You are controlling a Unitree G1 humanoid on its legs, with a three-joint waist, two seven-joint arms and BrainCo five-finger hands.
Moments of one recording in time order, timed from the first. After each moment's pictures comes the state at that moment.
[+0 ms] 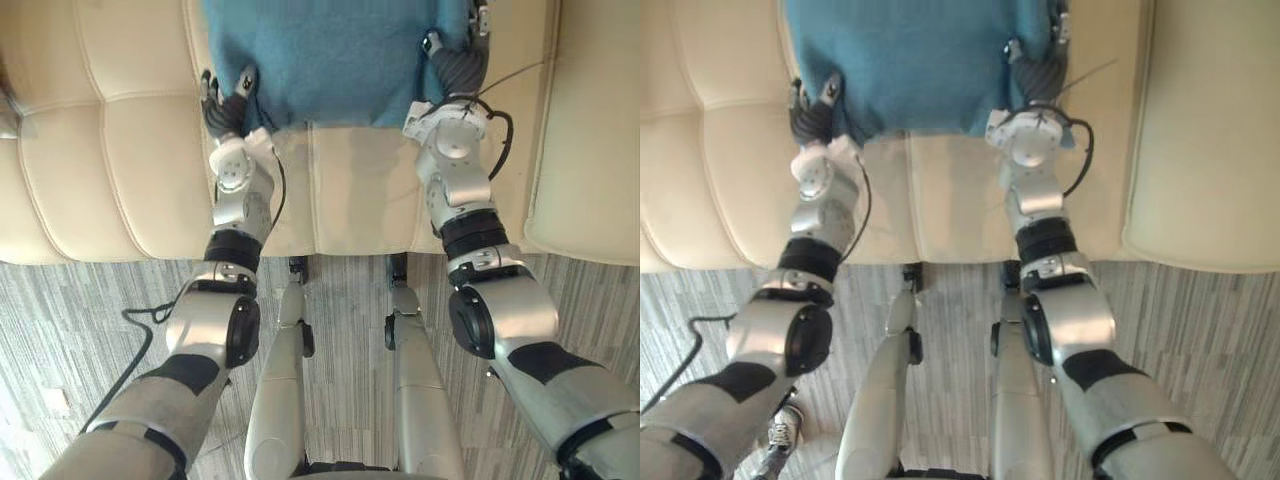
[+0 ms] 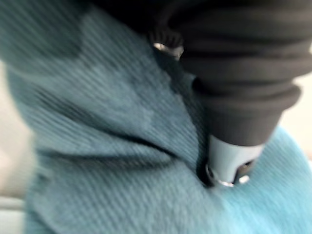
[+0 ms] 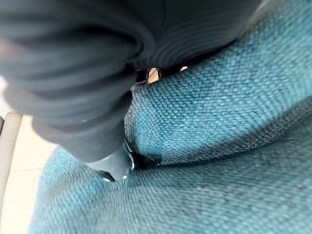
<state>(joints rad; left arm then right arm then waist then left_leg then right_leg) -1.11 0.10 0.22 0.89 -0.44 -0.20 0.42 -1.20 -0.17 -0.08 0.80 0.14 -0.14 -0.43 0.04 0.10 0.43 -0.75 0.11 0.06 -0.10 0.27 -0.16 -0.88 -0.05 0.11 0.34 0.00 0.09</state>
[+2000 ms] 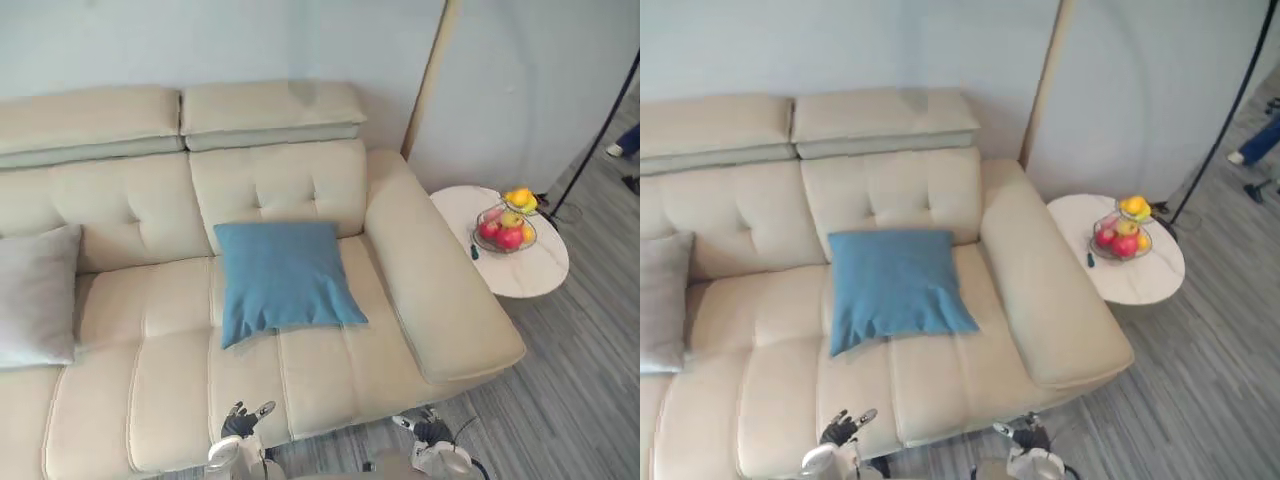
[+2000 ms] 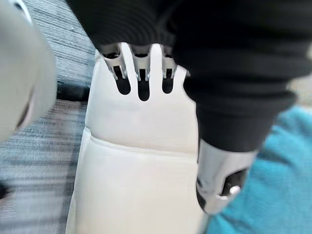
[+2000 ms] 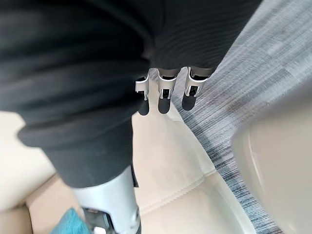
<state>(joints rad) 0.03 -0.01 0.26 0.98 -0.12 -0.09 0.09 0.03 0.02 -0.21 0.94 0.08 -0.07 -0.08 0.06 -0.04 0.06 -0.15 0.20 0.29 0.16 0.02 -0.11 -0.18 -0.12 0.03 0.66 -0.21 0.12</state>
